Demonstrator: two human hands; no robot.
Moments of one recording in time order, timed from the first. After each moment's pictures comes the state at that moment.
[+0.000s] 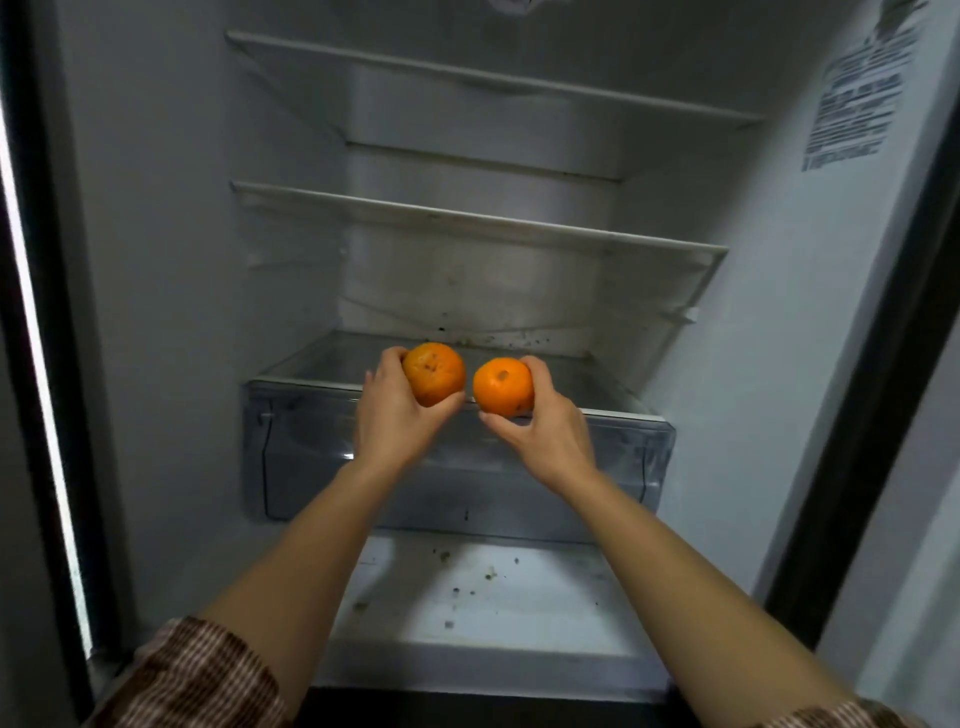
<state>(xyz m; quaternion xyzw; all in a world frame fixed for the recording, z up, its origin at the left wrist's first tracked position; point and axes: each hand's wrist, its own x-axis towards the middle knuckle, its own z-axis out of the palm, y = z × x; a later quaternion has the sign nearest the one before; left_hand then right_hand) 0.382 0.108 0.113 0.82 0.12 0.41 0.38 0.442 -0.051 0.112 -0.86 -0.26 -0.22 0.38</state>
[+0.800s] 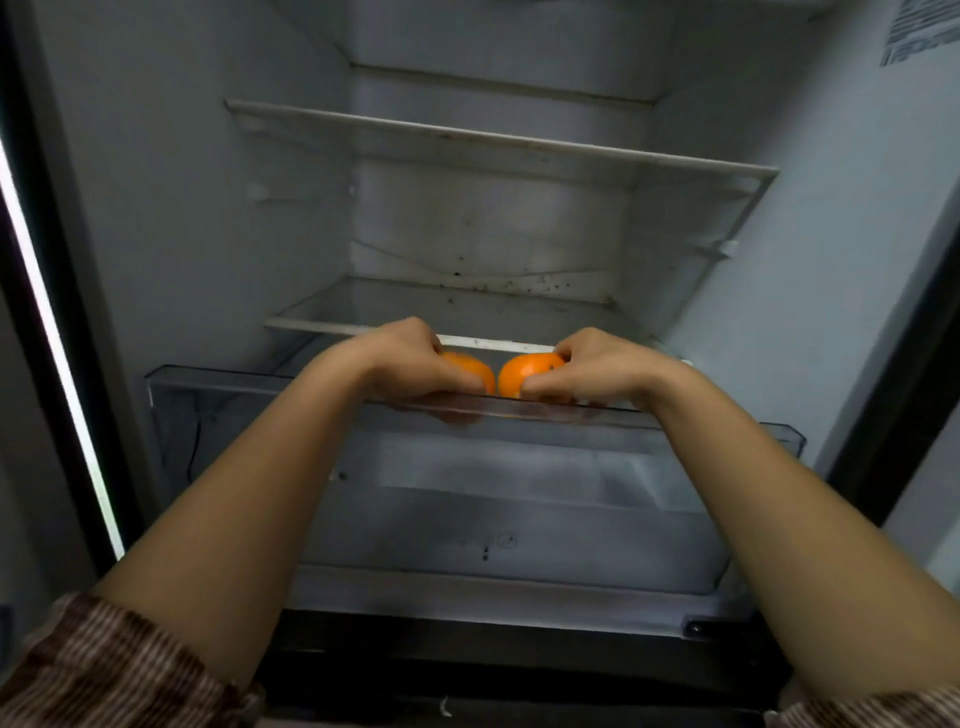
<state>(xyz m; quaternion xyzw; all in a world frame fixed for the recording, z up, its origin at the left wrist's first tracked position) 0.333 0.110 0.164 0.95 0.10 0.07 0.27 0.411 -0.081 0.169 -0.93 -0.25 0.06 0.25</state>
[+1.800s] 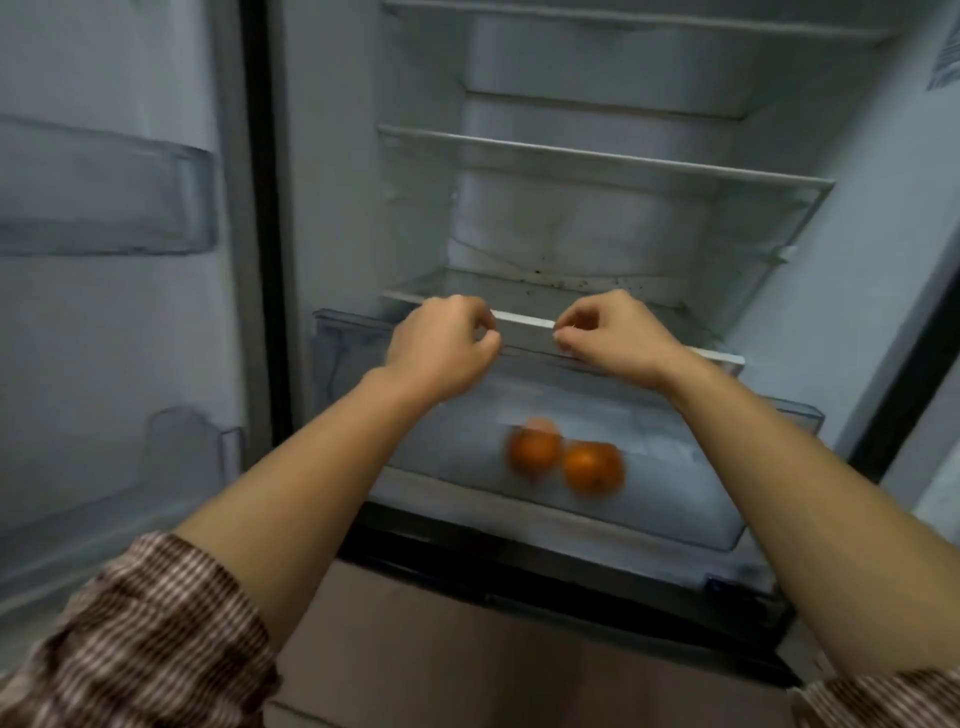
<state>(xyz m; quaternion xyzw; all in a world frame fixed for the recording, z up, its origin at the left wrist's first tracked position) 0.245 0.080 0.140 0.91 0.15 0.34 0.18 0.354 -0.074 0.169 -0.86 -0.39 -0.09 0.30</state>
